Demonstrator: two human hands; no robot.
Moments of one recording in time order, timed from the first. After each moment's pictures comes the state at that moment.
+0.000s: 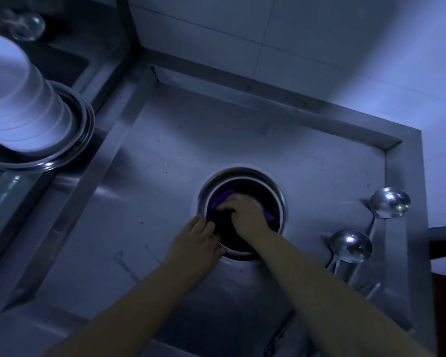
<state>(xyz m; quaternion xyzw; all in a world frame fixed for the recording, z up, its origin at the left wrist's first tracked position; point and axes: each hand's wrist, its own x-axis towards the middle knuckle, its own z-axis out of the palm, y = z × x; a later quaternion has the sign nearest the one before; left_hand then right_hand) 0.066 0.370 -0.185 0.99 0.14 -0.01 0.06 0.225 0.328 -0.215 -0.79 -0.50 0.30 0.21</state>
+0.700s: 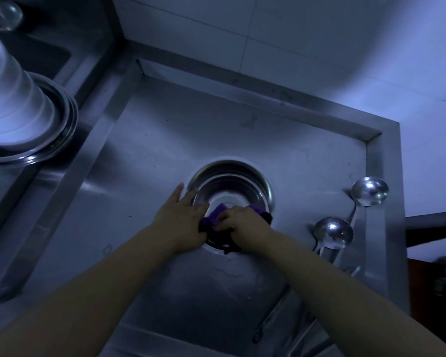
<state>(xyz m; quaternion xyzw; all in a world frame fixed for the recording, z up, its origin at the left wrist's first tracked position) 0.086 0.407 -0.182 0.96 0.17 -0.22 0.07 0.228 0.288 -0.176 -0.68 -0.66 0.32 0.04</state>
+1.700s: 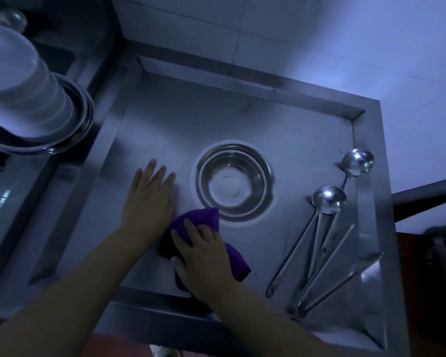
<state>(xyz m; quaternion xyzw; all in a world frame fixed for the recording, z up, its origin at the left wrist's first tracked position) 0.001 0.418 -0.145 0.95 0.30 0.01 0.08 0.050 0.252 -0.164 -0.80 -0.57 0.16 0.08</state>
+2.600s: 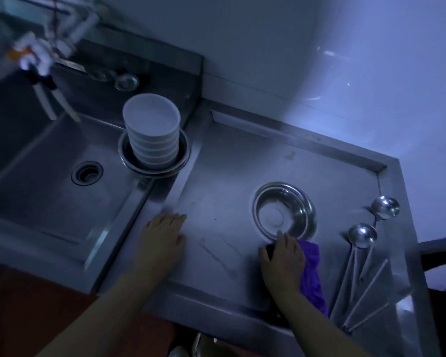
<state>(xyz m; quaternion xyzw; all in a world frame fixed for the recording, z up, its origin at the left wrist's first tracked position) -0.151 0.461 -0.087 0.90 0.39 0.00 0.20 0.034 0.277 -0.116 -0.96 -0.26 0.11 0.08</state>
